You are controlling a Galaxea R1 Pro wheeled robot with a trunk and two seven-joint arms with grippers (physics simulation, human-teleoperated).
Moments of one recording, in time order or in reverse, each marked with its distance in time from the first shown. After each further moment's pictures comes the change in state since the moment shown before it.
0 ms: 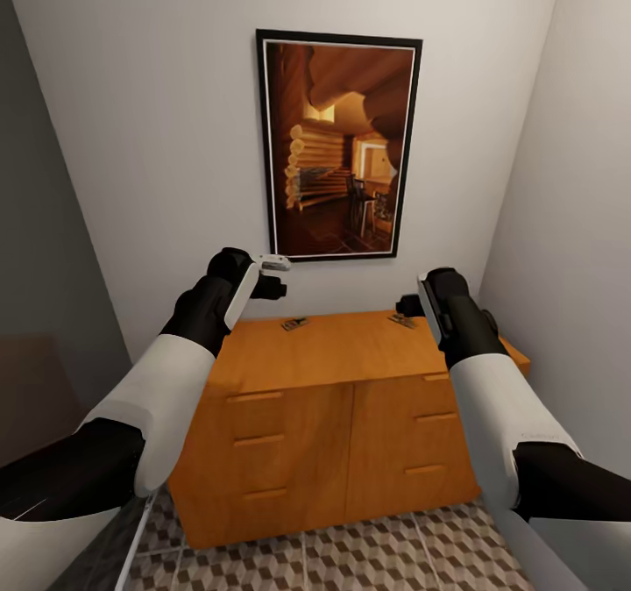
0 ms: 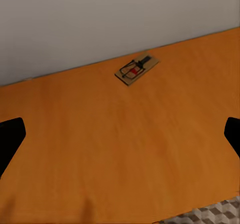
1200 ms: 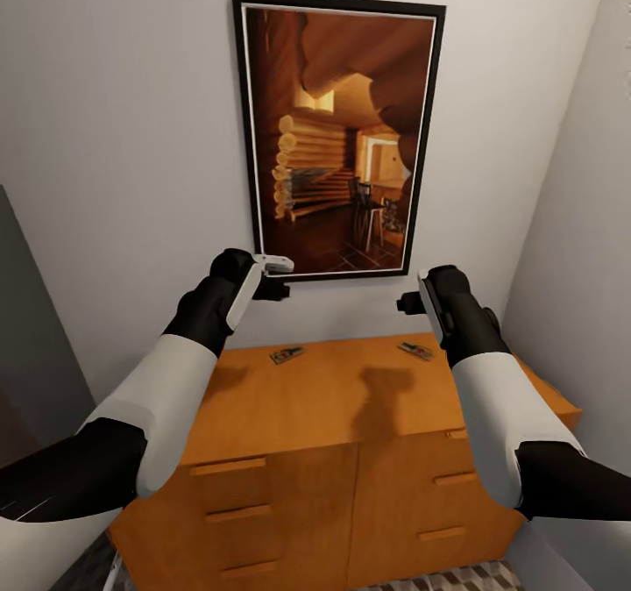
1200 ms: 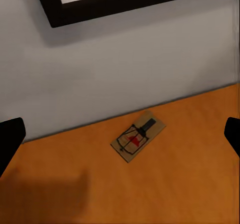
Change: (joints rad) left arm 0.000 -0.009 0.001 0.008 0.011 0.001 -0.003; right arm -0.004 -0.012 0.022 -0.010 -0.001 0.000 0.010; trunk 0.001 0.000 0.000
